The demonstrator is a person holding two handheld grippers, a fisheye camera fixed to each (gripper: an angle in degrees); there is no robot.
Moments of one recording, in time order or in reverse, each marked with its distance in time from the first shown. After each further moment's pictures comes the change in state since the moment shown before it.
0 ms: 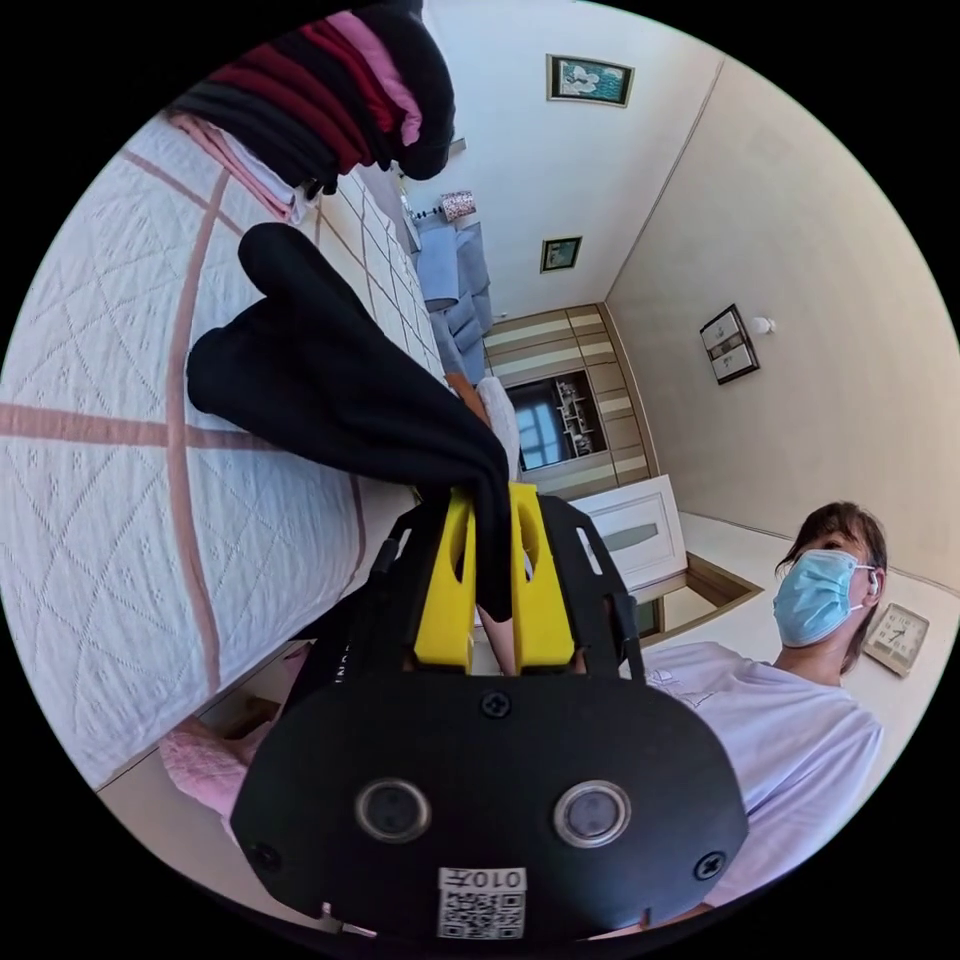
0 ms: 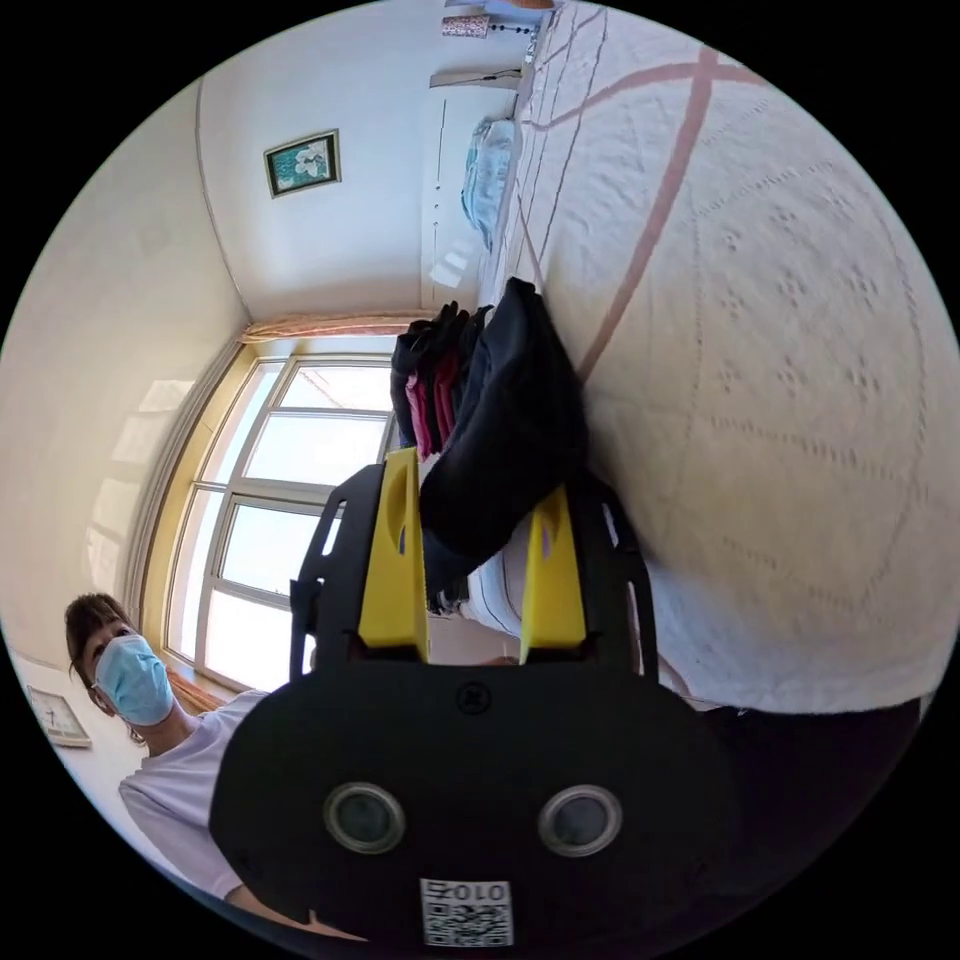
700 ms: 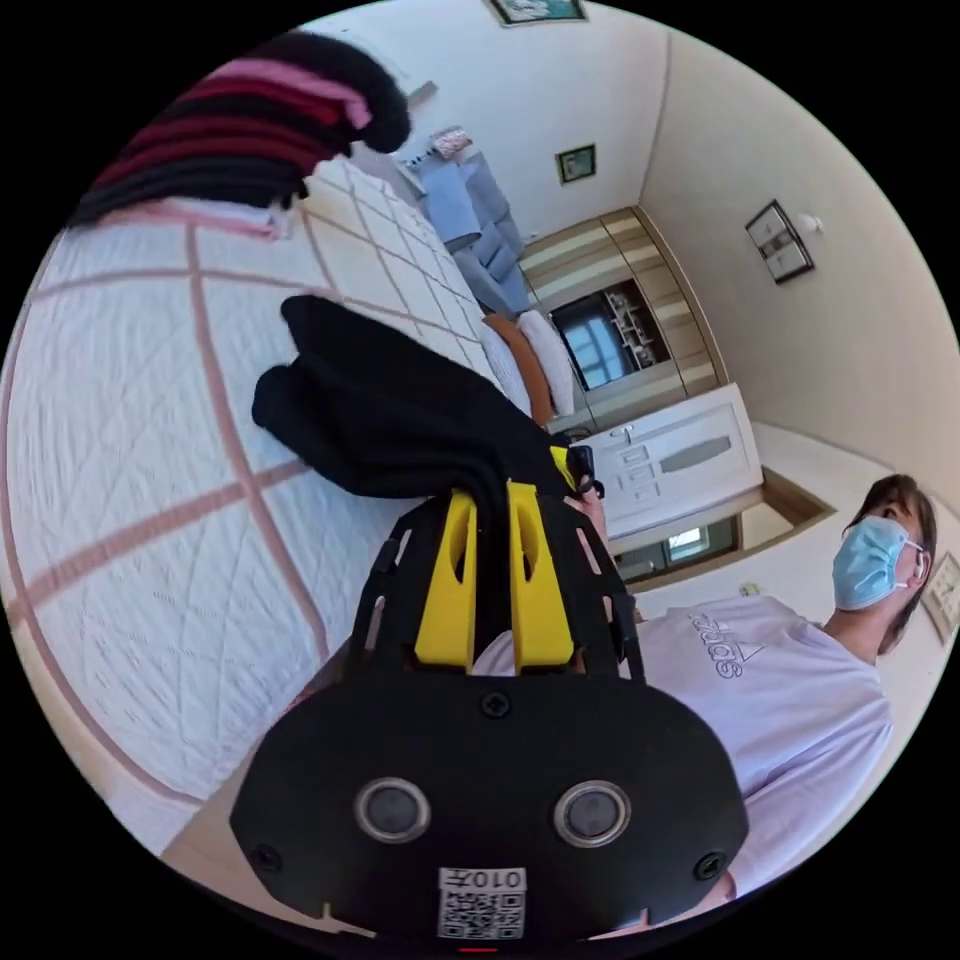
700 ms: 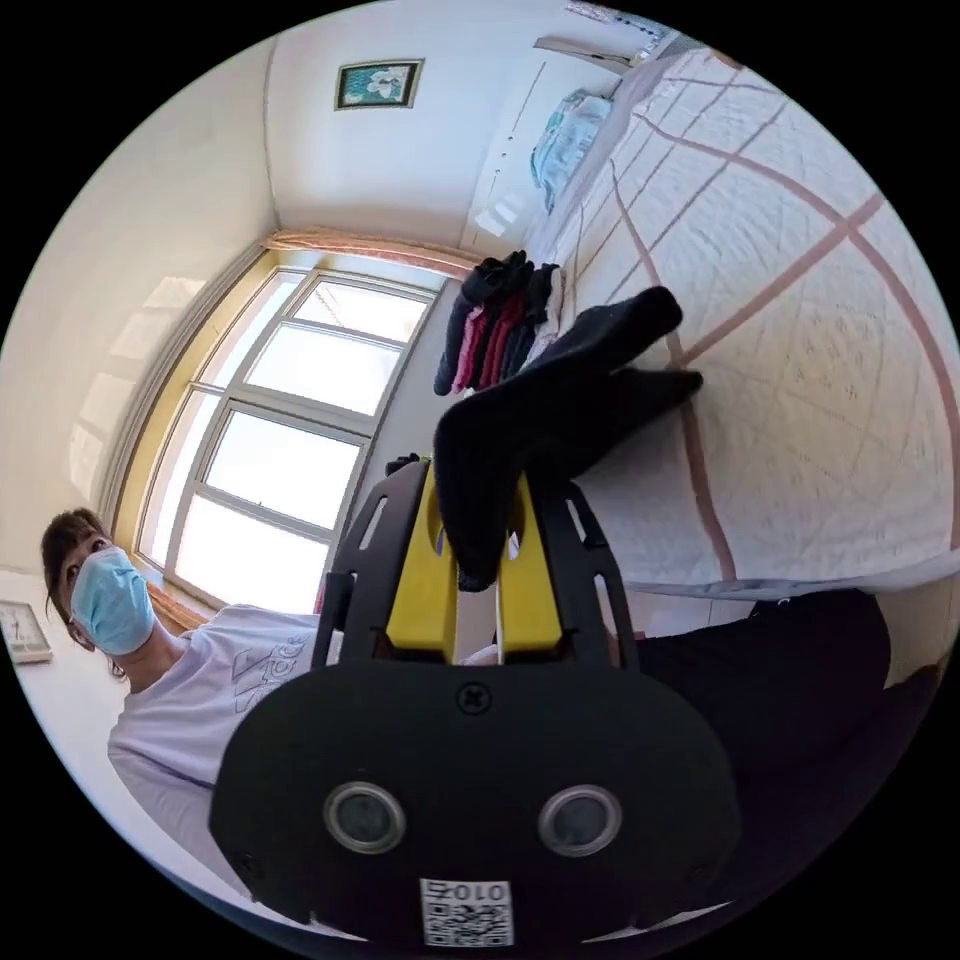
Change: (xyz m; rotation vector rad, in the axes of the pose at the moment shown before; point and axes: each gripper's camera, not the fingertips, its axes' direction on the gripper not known) left arm 0.046 -0.036 0.097 -0.253 -0.241 0.164; right arm -0.033 0.092 -0.030 -0.135 0.052 -0.211
